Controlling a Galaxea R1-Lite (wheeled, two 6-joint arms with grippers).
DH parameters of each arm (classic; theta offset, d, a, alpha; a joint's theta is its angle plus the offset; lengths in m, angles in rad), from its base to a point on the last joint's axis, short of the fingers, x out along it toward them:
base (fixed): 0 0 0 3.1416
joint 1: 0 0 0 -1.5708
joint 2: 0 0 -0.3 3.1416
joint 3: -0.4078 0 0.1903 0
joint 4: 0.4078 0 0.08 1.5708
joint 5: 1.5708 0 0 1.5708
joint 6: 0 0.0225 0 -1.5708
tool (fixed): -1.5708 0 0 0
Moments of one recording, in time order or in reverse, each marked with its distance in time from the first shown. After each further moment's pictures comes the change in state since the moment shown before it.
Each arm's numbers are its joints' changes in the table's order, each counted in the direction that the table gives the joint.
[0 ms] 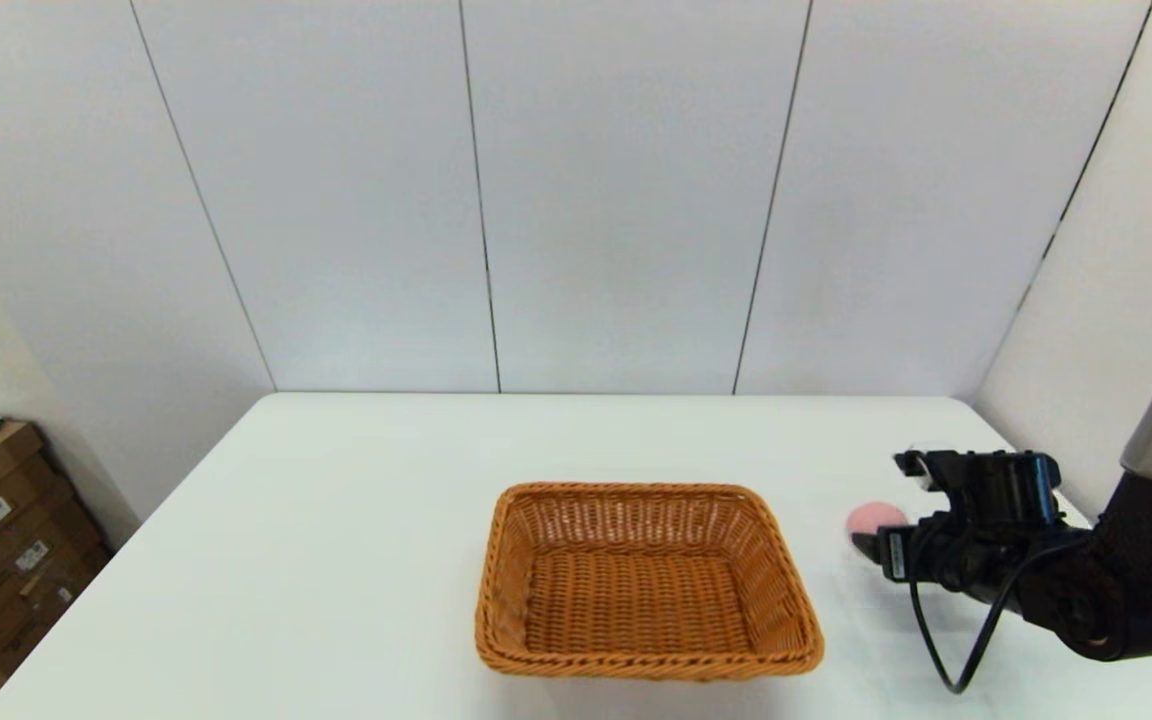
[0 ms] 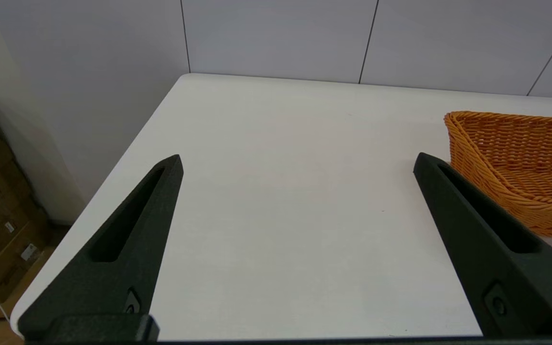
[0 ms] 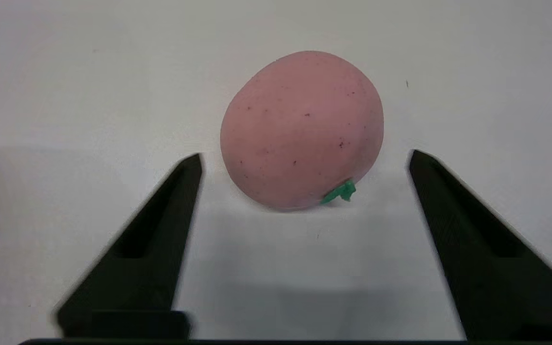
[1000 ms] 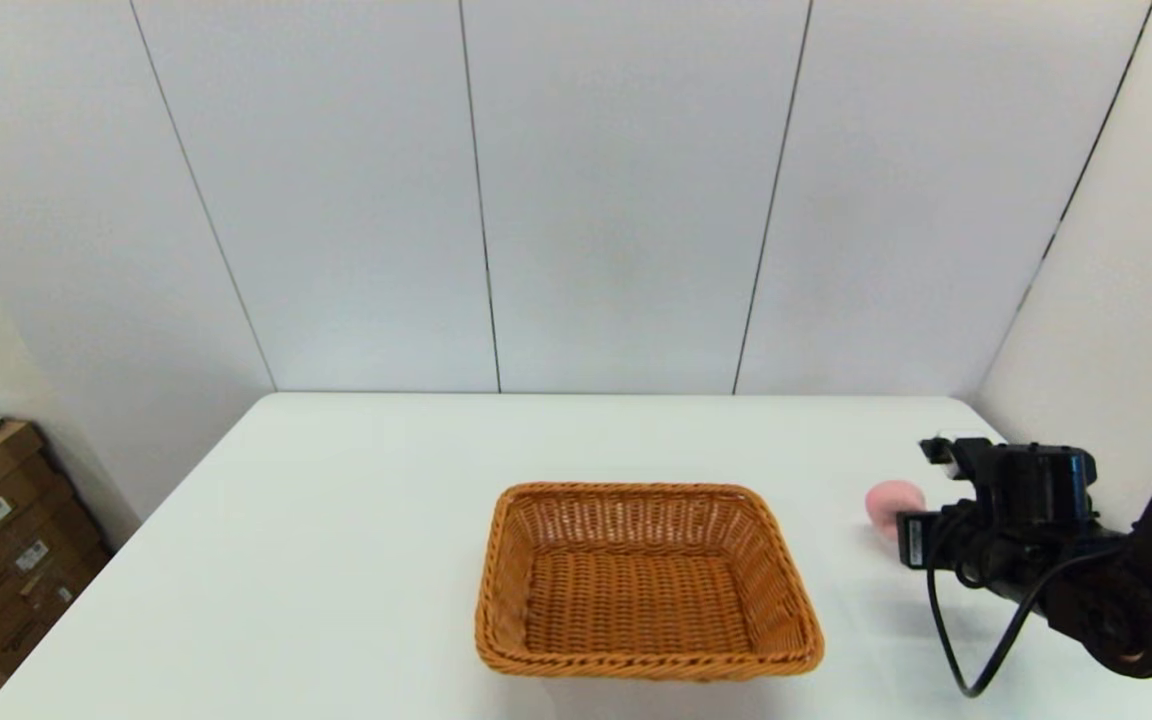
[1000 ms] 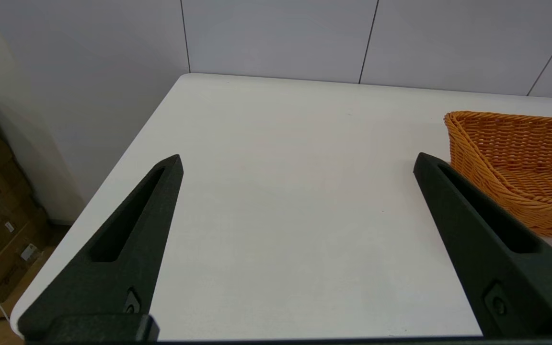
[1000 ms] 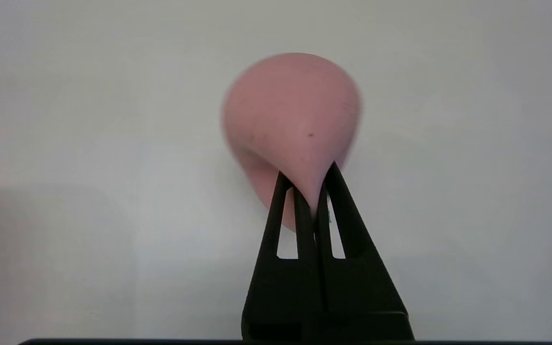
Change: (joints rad) left arm 0.000 0.000 0.000 0.000 0.000 -0.001; right arm 0.007 0.100 0.072 -0.104 -0.061 0.008
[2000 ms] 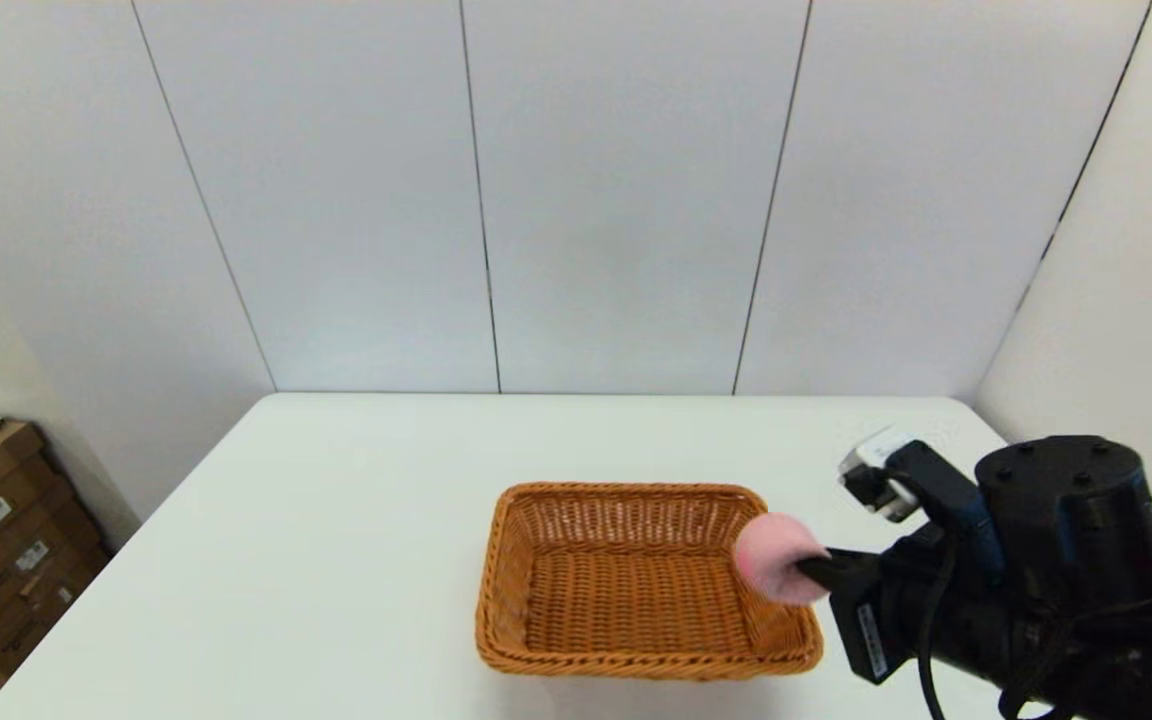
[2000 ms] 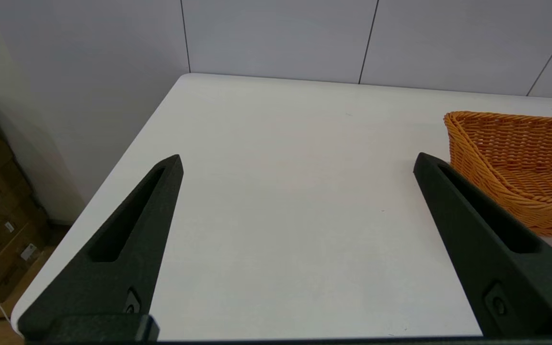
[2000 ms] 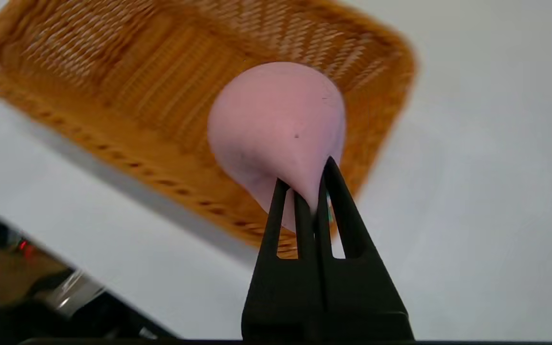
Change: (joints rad) left arm 0.000 0.000 0.000 0.000 0.000 0.000; right arm -0.644 0.562 -0.020 0.609 -0.008 0.065
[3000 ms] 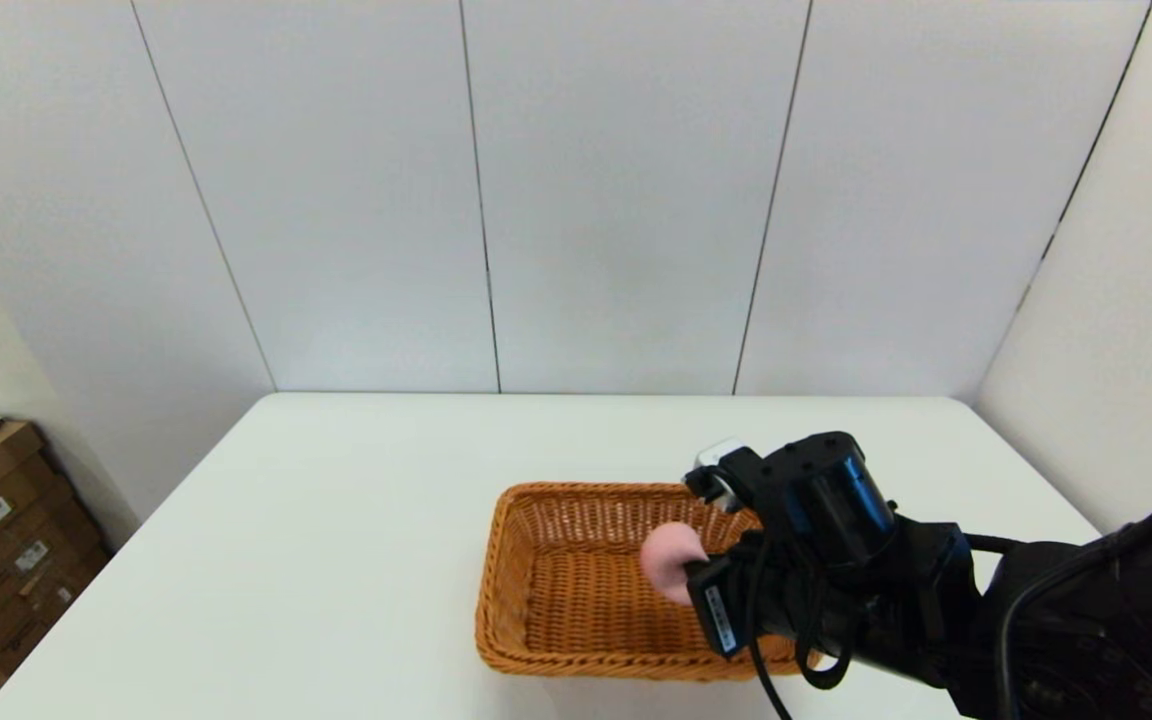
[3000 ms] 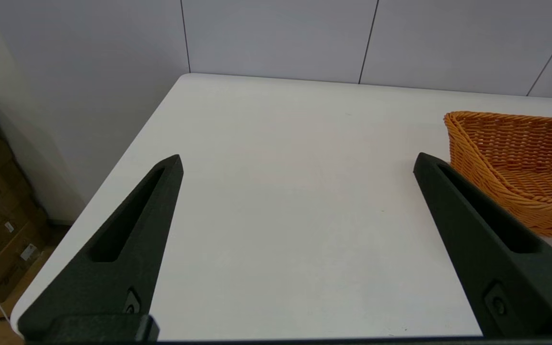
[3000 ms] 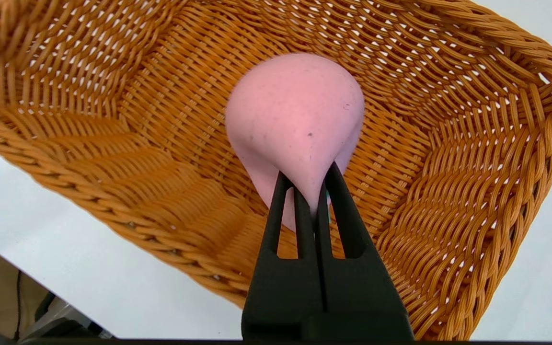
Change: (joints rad) left arm 0.000 0.000 0.000 0.000 0.000 0.000; right arm -0.075 -0.329 -0.227 0.013 -0.009 0.085
